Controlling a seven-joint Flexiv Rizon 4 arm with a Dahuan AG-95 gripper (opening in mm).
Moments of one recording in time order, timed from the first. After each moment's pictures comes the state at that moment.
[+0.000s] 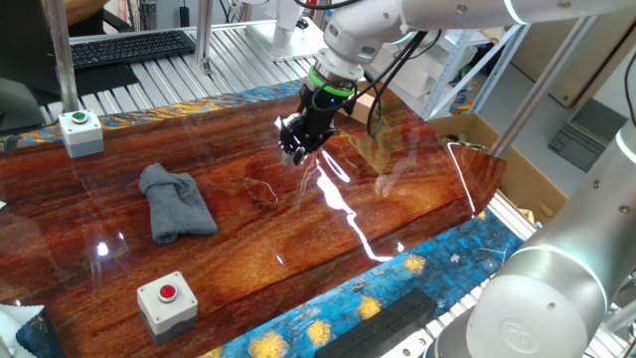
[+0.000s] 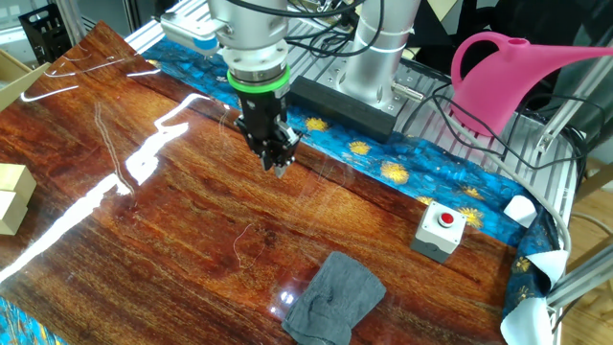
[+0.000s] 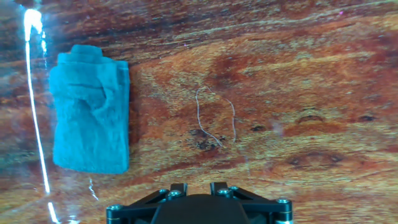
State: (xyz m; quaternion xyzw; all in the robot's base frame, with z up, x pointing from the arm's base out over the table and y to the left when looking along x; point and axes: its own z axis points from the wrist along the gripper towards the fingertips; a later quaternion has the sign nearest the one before) arm 0.501 0.003 0.161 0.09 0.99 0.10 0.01
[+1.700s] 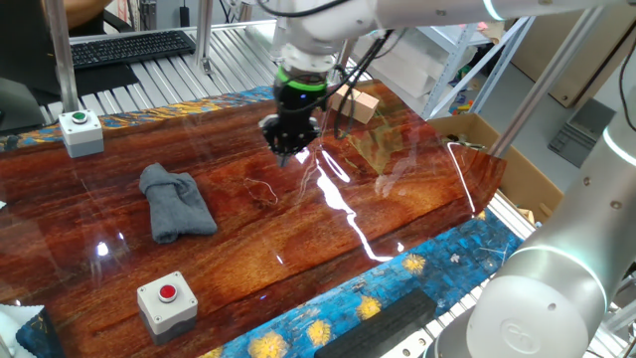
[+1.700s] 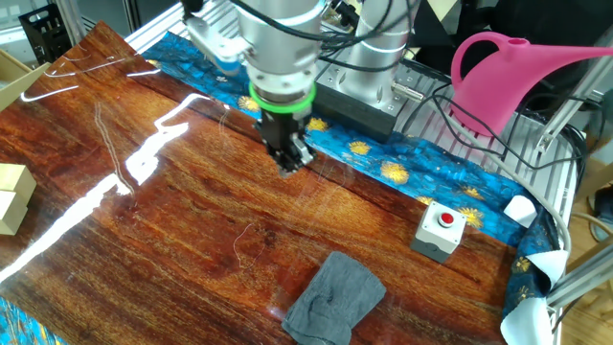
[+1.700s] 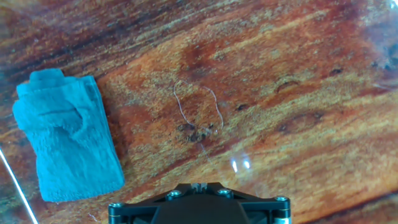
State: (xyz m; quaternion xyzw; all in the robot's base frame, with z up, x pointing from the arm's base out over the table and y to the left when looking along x) arm 0.500 0.038 0.163 0.19 0.98 0.02 -0.04
